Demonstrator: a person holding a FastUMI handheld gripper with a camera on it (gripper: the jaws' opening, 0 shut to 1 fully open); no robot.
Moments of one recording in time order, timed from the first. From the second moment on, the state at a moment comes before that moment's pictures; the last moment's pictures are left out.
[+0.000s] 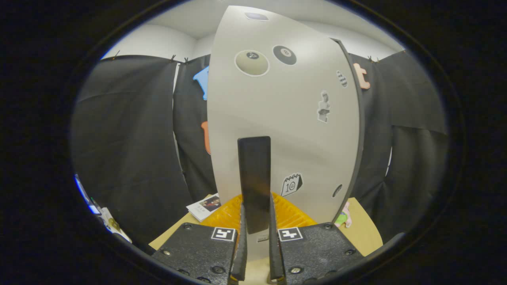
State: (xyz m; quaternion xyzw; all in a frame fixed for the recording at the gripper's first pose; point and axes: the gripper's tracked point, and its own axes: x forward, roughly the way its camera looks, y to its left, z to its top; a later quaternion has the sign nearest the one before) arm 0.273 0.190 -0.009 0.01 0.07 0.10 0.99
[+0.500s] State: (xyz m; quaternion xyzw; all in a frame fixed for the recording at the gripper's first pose) arm 0.219 0.115 -0.016 0.02 0.07 0.06 1.00
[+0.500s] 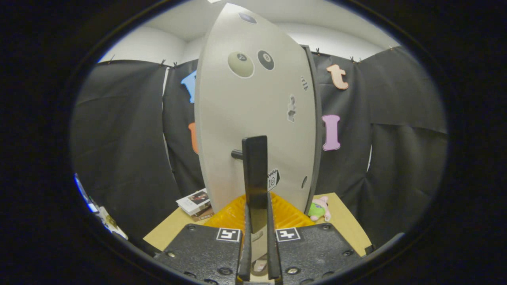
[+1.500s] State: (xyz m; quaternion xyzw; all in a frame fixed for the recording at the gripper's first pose) arm 0.191 -0.057 -0.017 0.04 0.08 -0.02 1.00
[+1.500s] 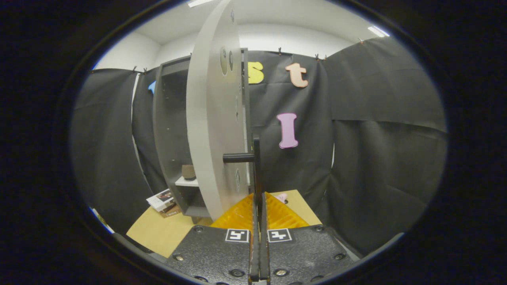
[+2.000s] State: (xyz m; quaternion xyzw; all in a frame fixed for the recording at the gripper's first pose) arm 0.187 -0.082 -0.018 0.05 0.08 0.00 1.00
